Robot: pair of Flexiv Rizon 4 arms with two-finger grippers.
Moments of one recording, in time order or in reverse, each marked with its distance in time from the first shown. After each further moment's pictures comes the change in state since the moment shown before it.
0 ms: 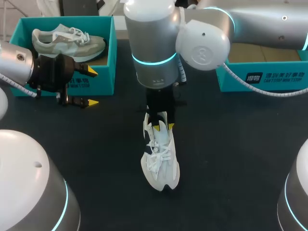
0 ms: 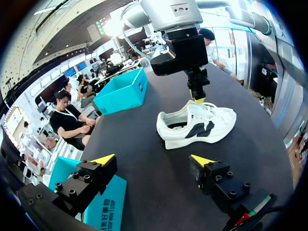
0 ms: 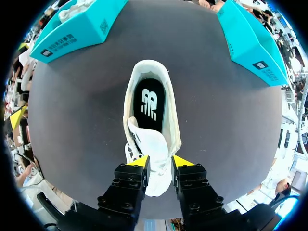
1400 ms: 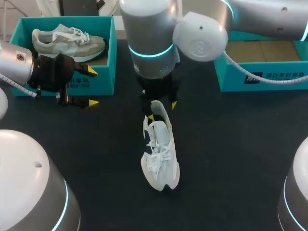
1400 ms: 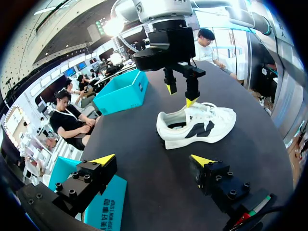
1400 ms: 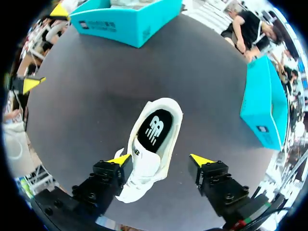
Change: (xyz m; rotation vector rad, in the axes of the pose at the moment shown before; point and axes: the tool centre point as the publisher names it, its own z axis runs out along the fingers) left arm 0.000 0.000 0.000 0.000 0.000 0.000; right arm -0.005 0.048 -0.020 -0.140 -0.057 -0.464
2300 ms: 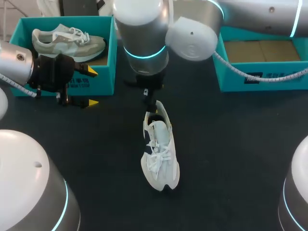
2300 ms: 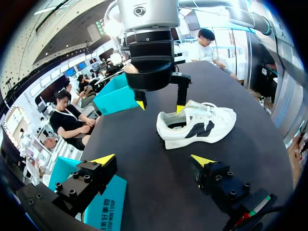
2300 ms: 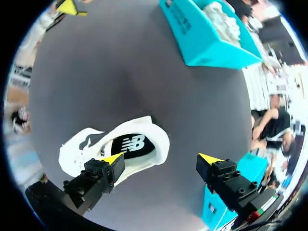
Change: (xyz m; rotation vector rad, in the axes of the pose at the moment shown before) left arm 0.000 0.000 0.000 0.000 0.000 0.000; right arm -0.029 0.061 0.018 -0.086 -0.103 -0.813
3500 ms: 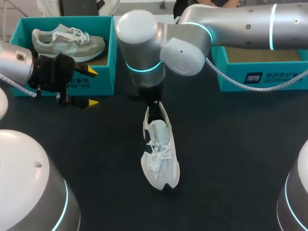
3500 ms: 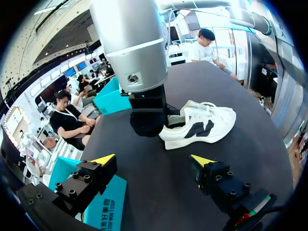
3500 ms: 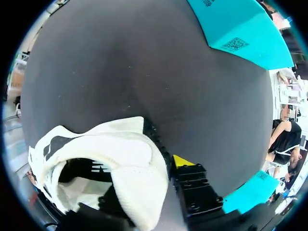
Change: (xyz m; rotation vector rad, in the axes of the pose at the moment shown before) left arm 0.000 0.000 0.000 0.000 0.000 0.000; right arm -0.009 0.006 0.096 0.060 0.070 -0.075
